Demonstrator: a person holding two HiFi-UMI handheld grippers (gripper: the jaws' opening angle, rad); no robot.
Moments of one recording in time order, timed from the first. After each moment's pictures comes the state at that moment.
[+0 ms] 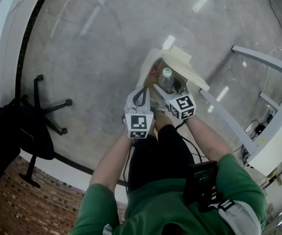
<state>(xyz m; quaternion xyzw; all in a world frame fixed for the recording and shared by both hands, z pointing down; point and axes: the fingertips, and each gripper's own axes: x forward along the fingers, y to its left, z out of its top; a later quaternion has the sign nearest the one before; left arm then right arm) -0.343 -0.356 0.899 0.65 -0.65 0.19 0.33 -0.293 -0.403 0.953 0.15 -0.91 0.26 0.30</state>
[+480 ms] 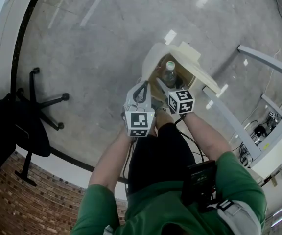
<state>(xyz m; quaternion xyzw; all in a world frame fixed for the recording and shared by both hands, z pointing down) -0.357 -0.348 0.923 0.64 -0.67 0.18 0.34 -0.284 -0.390 1.024 0.20 -0.85 0.32 0.37</state>
